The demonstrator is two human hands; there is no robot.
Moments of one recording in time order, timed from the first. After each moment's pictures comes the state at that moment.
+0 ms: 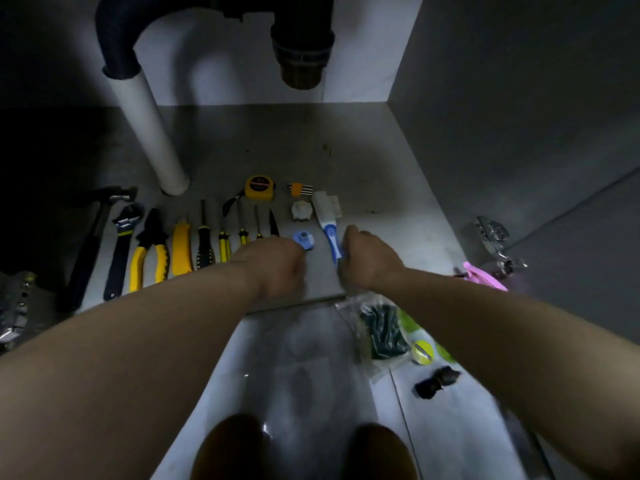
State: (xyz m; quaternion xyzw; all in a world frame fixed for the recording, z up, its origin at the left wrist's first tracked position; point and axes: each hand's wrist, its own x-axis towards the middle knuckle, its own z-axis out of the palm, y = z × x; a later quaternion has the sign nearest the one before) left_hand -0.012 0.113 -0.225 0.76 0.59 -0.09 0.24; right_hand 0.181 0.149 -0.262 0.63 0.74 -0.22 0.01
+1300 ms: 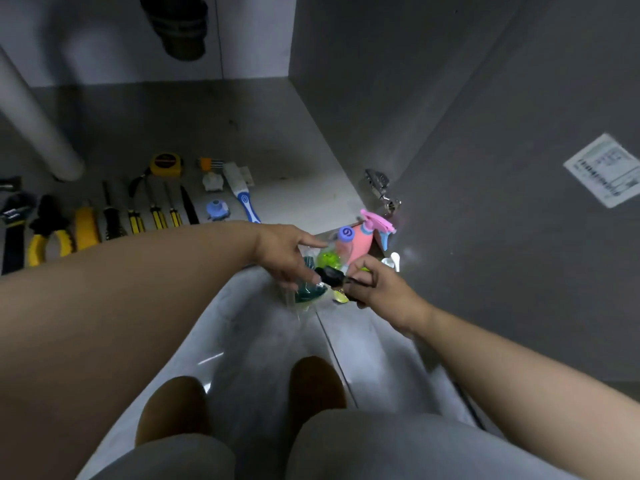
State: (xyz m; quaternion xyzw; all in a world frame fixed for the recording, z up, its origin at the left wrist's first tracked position) left_hand 0.117 0.076 -0.198 0.68 0.42 -0.10 0.59; right_hand 0.331 -0.034 -0.234 0.63 0.47 -0.55 -0.29
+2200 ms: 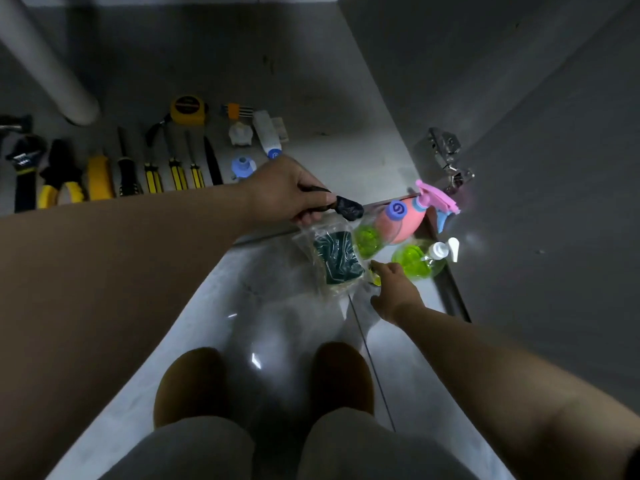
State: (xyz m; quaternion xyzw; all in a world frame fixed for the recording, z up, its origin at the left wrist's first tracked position) left_hand 0.083 0.103 -0.233 0.62 0.52 0.19 0.56; right_hand 0.340 -0.006 -0.384 0.75 0.59 -0.30 0.09
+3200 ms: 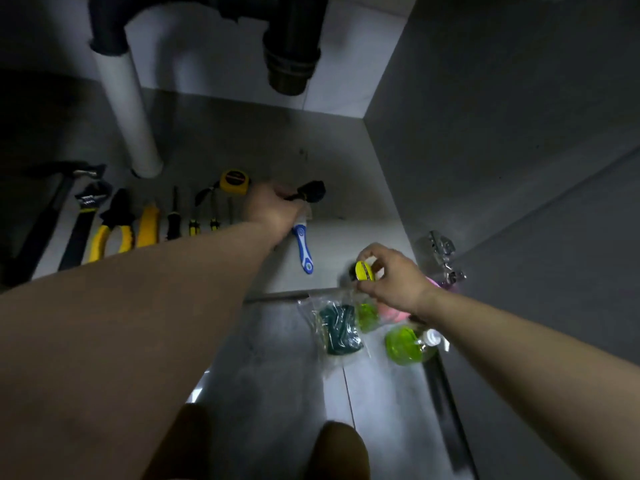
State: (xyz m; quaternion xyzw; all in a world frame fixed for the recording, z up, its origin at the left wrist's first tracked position) left_hand 0.045 0.145 -0.198 0.40 0.70 0.41 0.42; right_hand 0.275 0.102 -0.206 0.65 0.70 -0.30 -0.04
